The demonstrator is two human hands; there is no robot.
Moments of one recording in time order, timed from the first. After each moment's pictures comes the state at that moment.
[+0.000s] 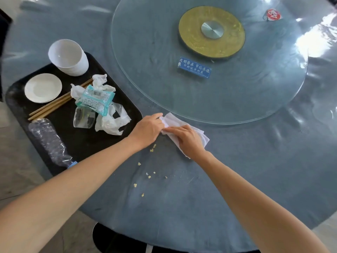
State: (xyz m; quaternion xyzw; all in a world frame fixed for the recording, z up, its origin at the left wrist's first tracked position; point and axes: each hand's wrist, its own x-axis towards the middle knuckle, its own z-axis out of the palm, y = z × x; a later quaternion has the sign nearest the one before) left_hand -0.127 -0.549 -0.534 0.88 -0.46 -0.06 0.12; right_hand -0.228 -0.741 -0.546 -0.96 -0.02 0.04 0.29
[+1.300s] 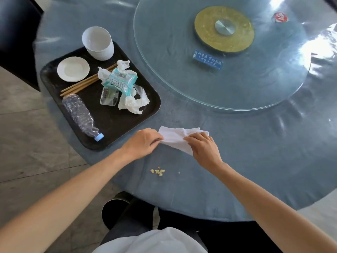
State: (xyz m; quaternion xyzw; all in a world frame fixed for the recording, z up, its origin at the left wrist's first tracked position) left_hand -0.236 -0.441 -0.502 0.88 -0.37 -0.14 0.28; right_hand -0.340 -0.701 -0.522 -0.98 -0.02 -0.01 0.18
